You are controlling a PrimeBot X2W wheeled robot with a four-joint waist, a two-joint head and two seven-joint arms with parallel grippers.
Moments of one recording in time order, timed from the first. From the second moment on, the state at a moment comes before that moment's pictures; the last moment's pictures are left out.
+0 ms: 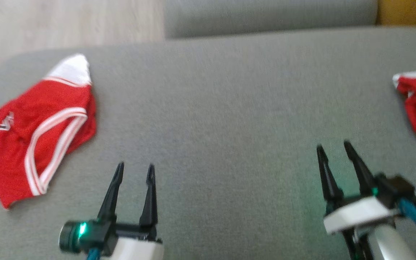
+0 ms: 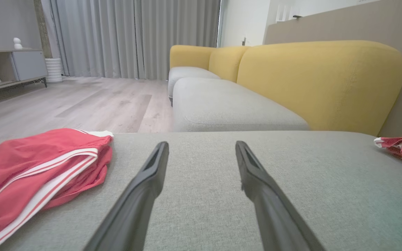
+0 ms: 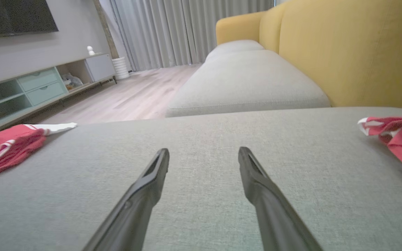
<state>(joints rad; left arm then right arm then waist) 0.02 0.05 -0.28 0.09 -0.16 0.06 -0.26 -0.10 -0.15 0.16 0.32 0.25 0.12 -0.25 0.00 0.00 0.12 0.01</state>
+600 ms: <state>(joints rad) 0.17 0.05 -0.23 0.06 -0.15 0.06 -0.26 0.18 -0.05 0.02 0.11 0.15 0.12 -0.25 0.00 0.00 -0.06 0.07</state>
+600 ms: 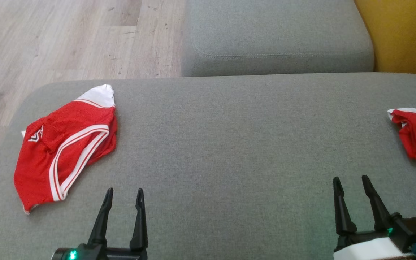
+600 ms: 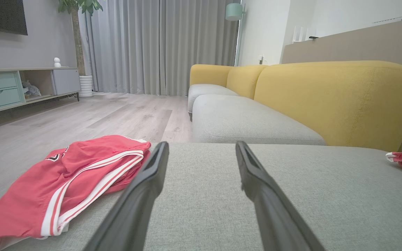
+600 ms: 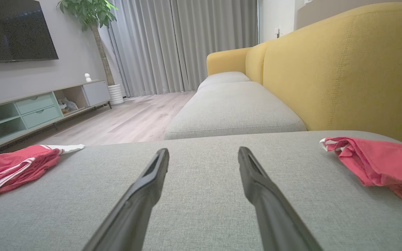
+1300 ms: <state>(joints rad) 0.16 0.05 -0.21 0.04 -0.11 0.07 -0.26 0.19 -0.04 0.06 0.12 0.17 0.12 -0.25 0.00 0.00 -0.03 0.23</state>
